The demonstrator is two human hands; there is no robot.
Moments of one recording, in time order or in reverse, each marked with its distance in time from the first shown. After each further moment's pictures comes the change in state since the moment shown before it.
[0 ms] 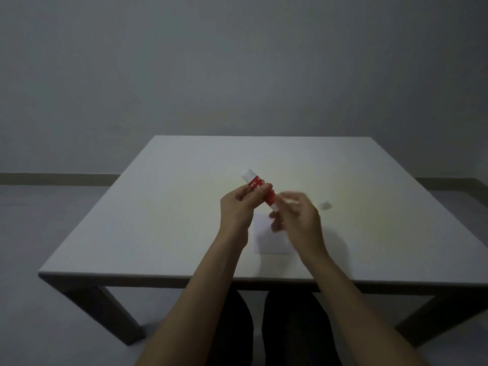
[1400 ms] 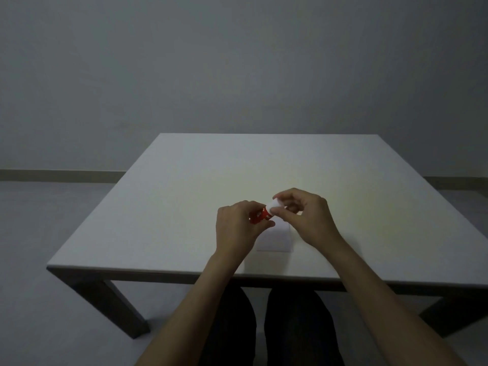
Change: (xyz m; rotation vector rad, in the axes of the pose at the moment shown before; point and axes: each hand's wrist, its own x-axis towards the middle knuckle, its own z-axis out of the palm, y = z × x) left_hand -0.012 -0.028 -0.023 1.005 0.029 0.460; right_hand 0.014 -0.006 -0.023 -0.423 -0.180 -0.287
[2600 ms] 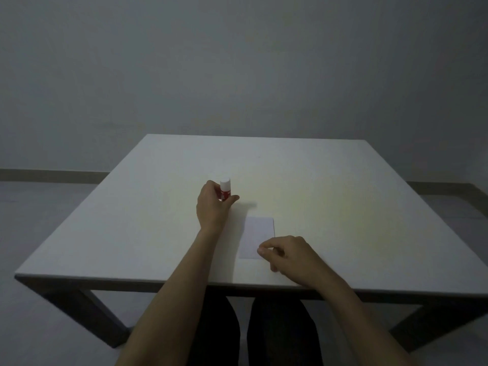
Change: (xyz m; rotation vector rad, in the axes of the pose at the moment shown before) left_hand 0.074 -0.069 0.045 -0.155 0.188 -0.317; right_hand -0.035 0.025 -0.002 -0.177 -0.387 0.170
